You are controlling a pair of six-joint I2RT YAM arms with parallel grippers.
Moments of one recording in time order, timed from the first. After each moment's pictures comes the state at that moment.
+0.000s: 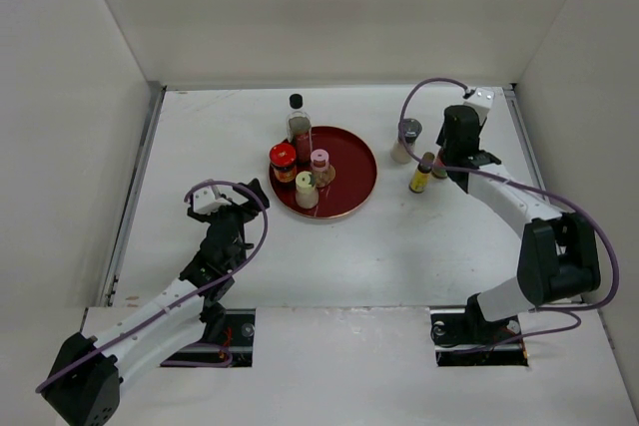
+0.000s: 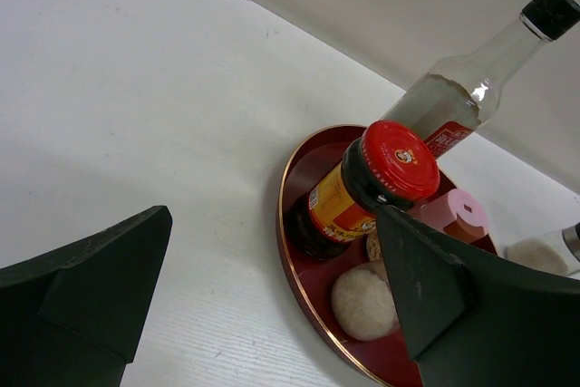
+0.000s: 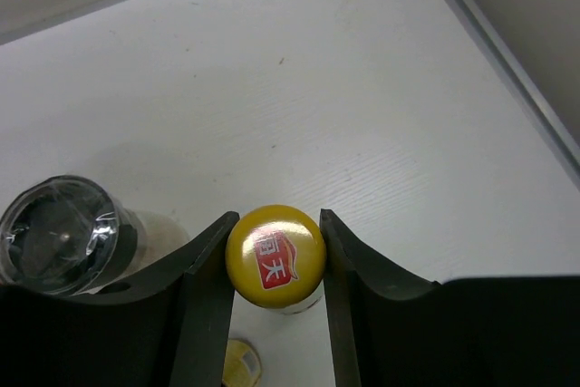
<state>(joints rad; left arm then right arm) -0.63 0.69 0.18 0.49 -0.80 -0.52 0.22 1.48 1.00 0.06 0.58 0.28</state>
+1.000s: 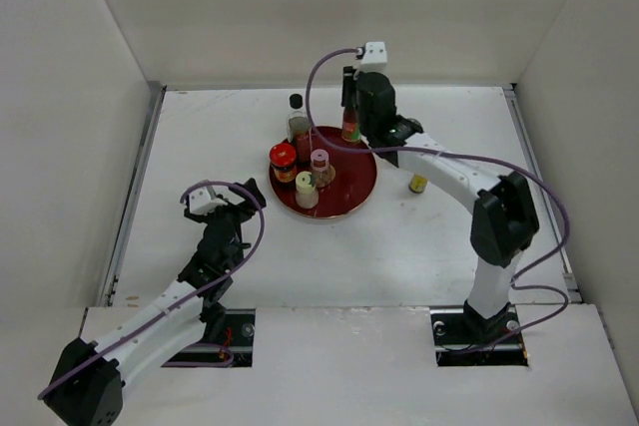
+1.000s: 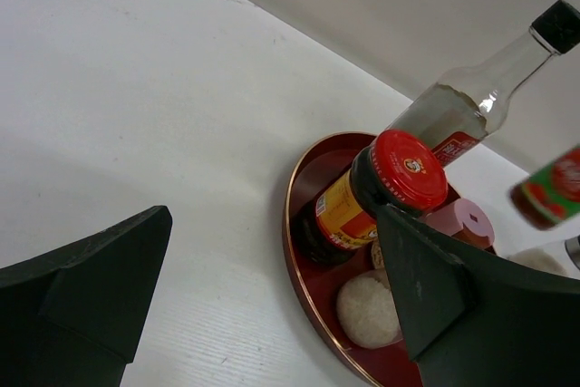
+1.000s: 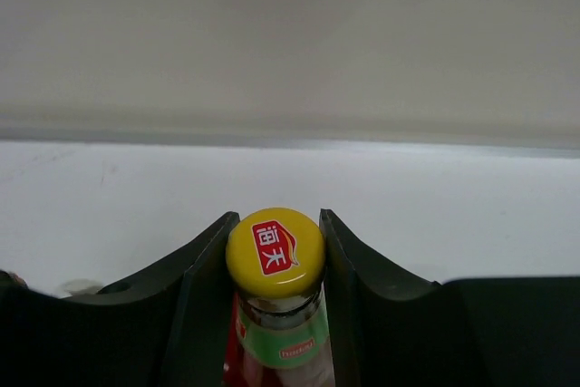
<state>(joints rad) -0.59 0.67 0.16 0.49 -0.78 -0.52 0.62 1.80 1.56 0.18 0.54 0.10</state>
